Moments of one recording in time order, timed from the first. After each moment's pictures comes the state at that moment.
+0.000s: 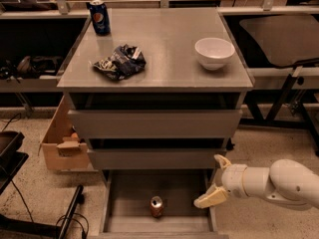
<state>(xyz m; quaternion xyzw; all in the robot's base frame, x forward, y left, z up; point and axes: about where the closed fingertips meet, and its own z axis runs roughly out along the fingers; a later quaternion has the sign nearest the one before) 0.472 -0.160 0.574 -0.44 0.78 0.22 0.37</state>
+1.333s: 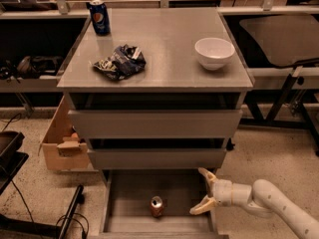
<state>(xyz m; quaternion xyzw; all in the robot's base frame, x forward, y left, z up) 0.521 -0.148 0.408 -0.44 0.67 0.37 0.48</state>
